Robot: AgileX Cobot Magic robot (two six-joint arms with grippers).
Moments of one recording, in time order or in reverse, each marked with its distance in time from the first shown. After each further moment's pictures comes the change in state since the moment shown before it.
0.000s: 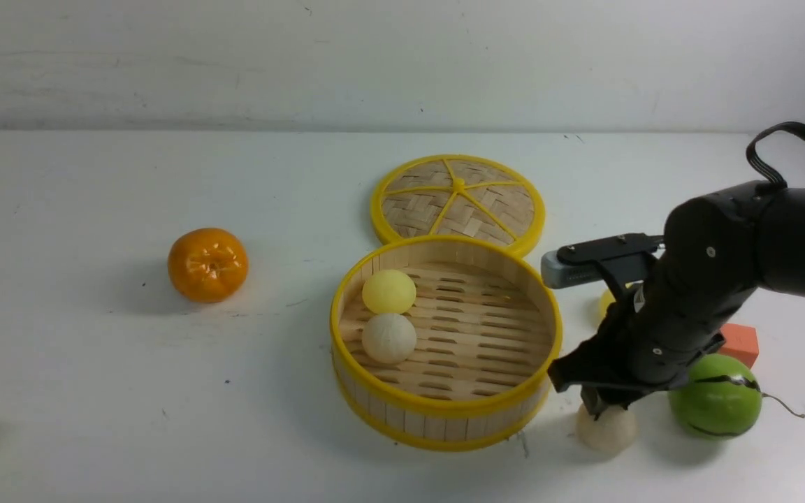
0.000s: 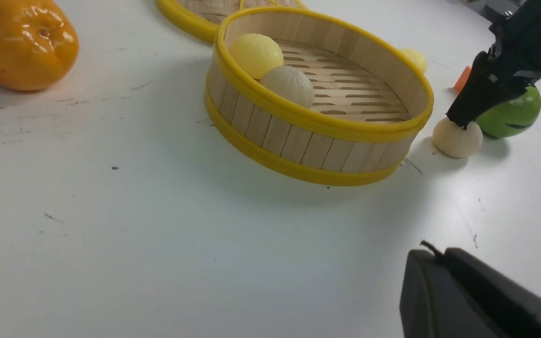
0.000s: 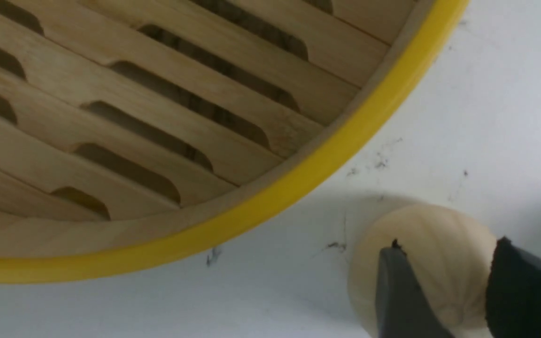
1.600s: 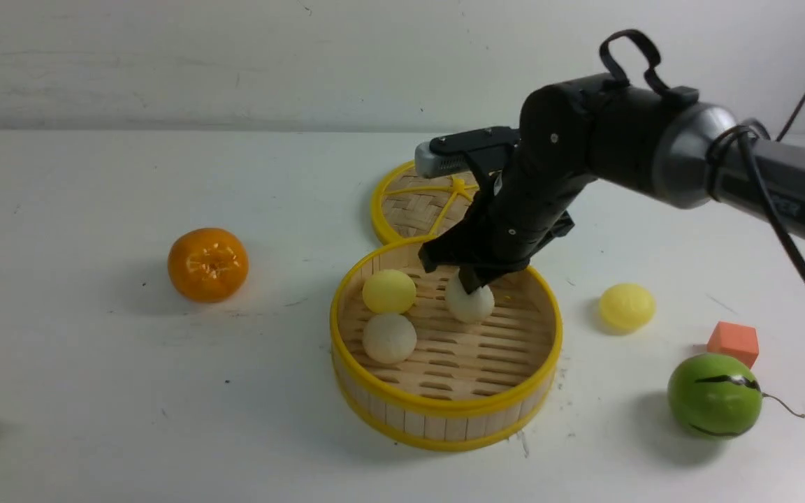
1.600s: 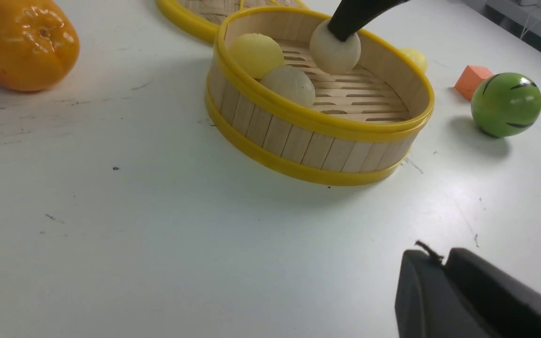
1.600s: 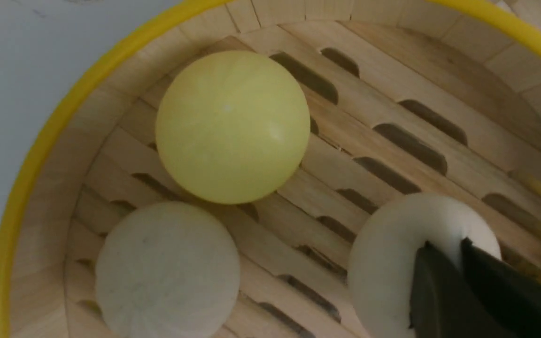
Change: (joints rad) right arm 0.089 0.362 -0.674 0.049 0.155 -0.030; left arm 0.000 0.000 0.000 0.003 0.000 0.000
